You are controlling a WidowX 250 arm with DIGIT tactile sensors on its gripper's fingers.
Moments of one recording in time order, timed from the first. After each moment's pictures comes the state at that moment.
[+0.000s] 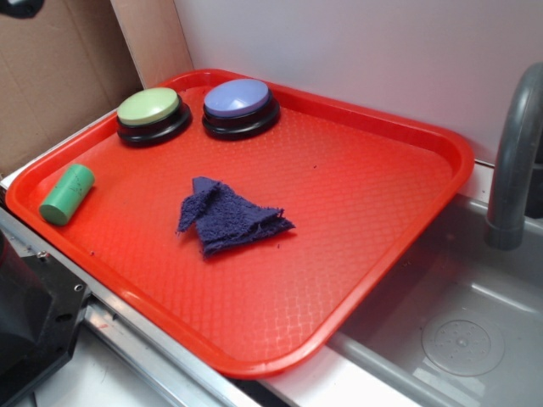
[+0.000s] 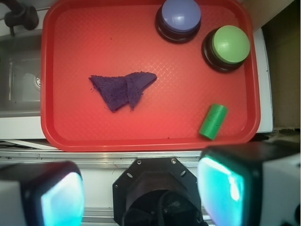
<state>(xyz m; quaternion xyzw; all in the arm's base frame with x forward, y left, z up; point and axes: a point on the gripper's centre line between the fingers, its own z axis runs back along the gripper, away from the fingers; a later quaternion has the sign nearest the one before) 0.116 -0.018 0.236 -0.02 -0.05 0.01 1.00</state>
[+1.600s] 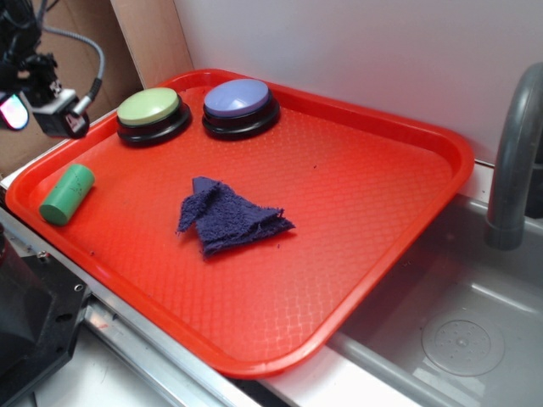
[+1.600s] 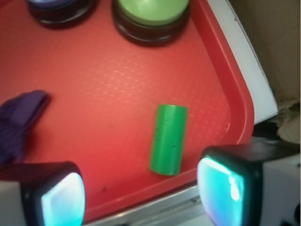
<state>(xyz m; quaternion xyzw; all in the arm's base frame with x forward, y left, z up) 0.135 0.094 0.098 0.00 -0.06 0.19 0.98</state>
